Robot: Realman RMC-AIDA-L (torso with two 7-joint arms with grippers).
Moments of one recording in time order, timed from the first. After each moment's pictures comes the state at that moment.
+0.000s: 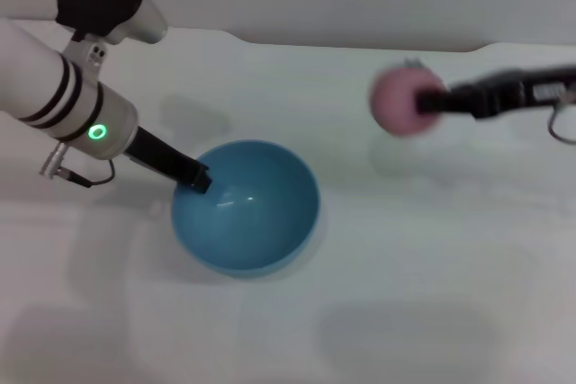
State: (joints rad) left arm -0.63 -2.06 1.22 0.97 2.53 1.34 -2.55; right arm 0.69 2.07 -0.83 -0.93 -2.12 -1.55 2.12
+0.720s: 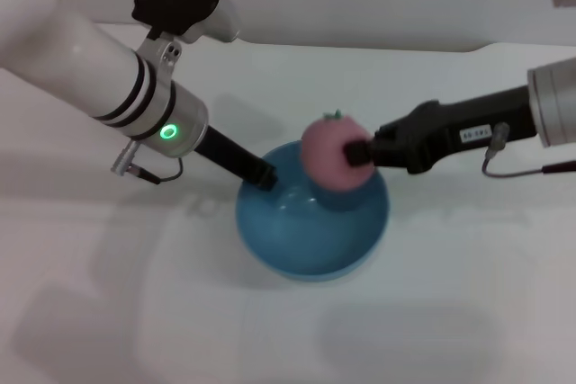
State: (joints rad) left arm -0.67 -2.07 1.43 0.96 2.37 1.24 -2.61; right arm 0.71 2.07 -1.11 -0.87 -1.99 -1.51 2.04
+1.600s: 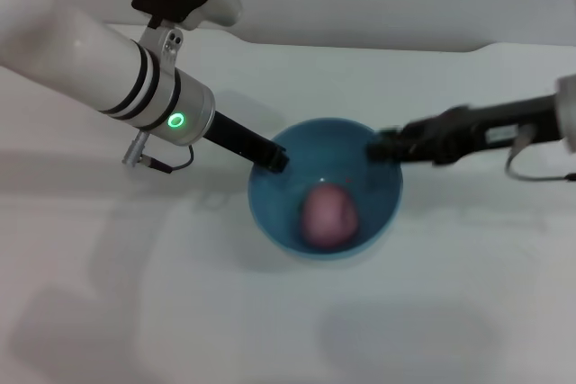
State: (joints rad) left arm -0.66 -2.07 1.44 0.96 2.32 1.16 -2.60; right arm 0.65 2.07 -1.05 -0.89 -2.01 -1.48 2.10
